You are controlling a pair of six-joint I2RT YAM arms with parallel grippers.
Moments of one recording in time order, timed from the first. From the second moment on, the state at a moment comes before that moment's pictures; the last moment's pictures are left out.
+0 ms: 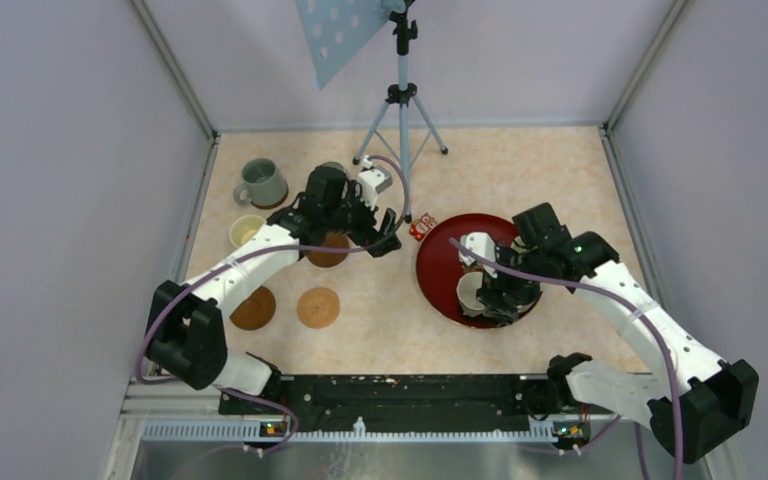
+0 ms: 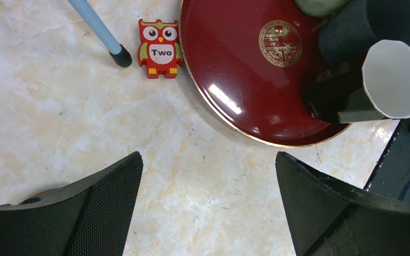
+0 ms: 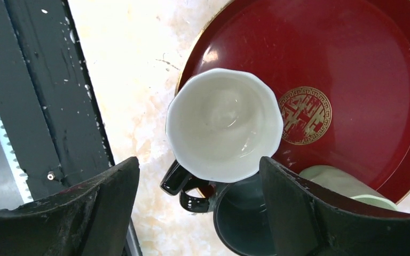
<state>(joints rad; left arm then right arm) -0.50 1.44 1.07 -0.27 0.48 0.05 0.48 1.04 0.96 -1.01 -0.50 -0.77</state>
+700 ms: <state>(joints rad) -0.48 1.43 1.05 -0.28 0.49 0.05 0.54 1.09 0.90 -0.89 -0.35 -0.74</state>
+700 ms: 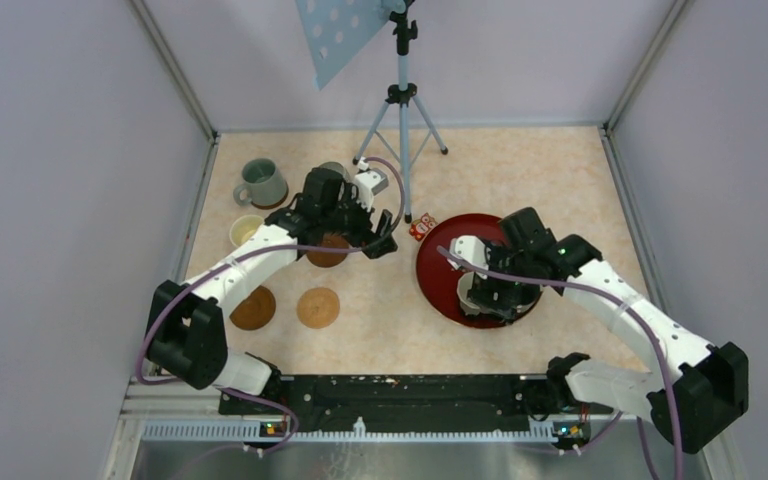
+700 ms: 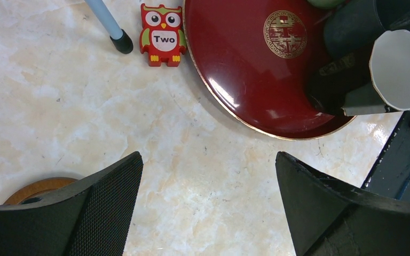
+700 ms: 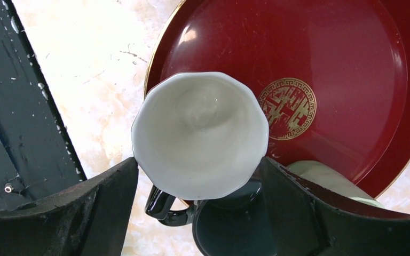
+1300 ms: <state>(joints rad) -0.46 1.43 1.04 -0.29 0.51 0.05 0.59 1.12 0.90 -0.82 -0.29 -0.69</state>
